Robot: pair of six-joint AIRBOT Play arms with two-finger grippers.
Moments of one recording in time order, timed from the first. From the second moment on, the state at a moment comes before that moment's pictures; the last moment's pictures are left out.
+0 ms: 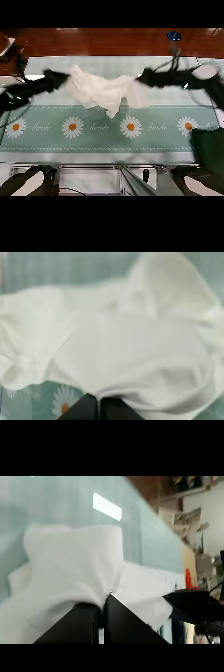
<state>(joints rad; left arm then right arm) 0.17 -1.07 0.80 0.05 -0.94 -0.91 0.14 -1.21 1.16 -0.65 0.91 1.40</state>
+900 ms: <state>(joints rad) 0.27 -0.55 1.29 0.61 -1.33 -1.15 0.03 -0.71 1.96 -1.27 1.50 1.52</state>
